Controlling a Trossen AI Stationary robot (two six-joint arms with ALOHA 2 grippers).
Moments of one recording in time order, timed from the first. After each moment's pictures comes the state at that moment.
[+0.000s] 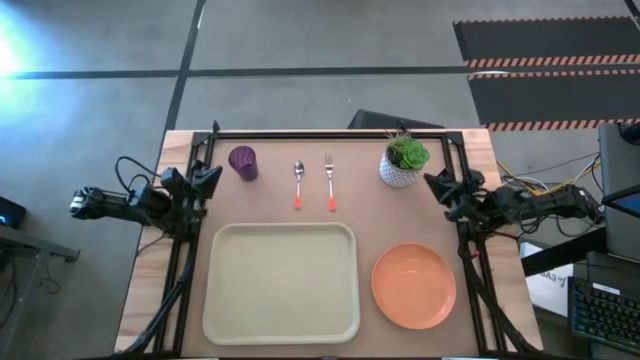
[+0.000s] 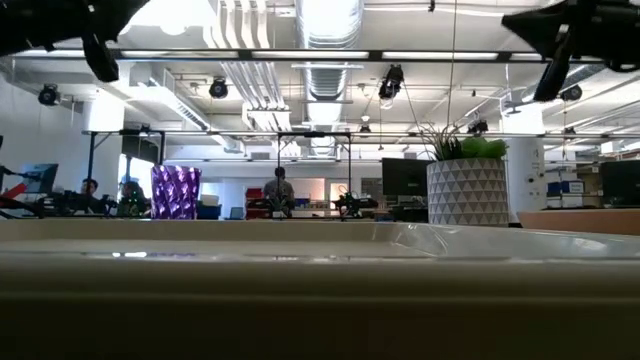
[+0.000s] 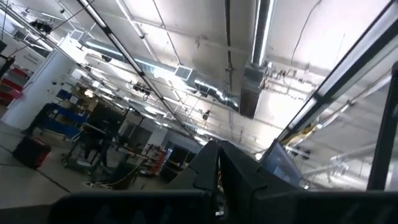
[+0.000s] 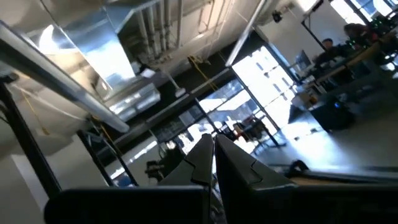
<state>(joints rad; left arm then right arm) -0.15 0.22 0.09 0.80 -0.53 -0.16 0.15 0.25 0.07 0.70 0.50 0.40</state>
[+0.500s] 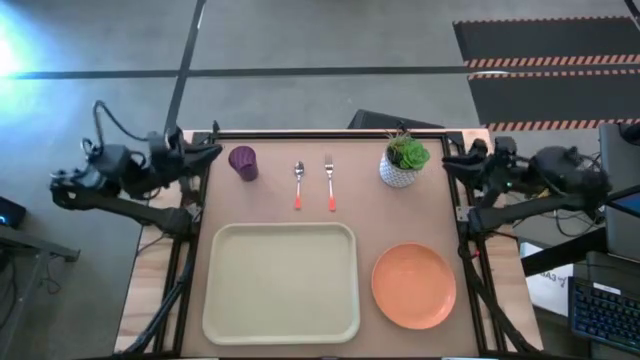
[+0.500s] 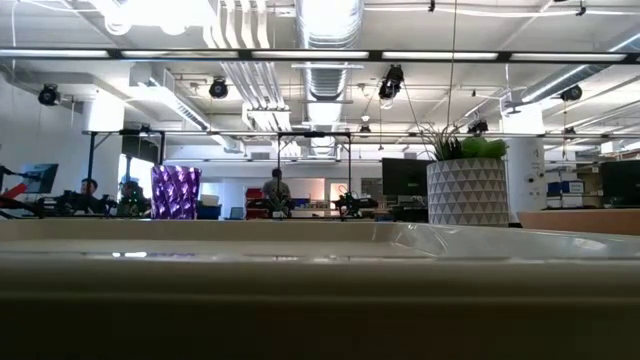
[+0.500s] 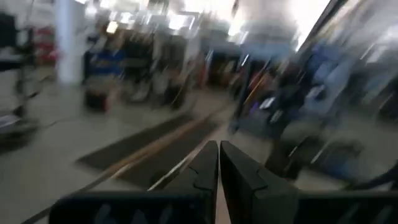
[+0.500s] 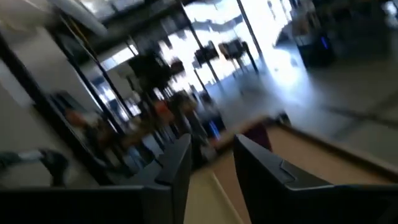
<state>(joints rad) -0.15 0.64 1.04 -0.36 -0.59 -0.10 0.15 0.55 1.00 -0.53 0.36 0.49</state>
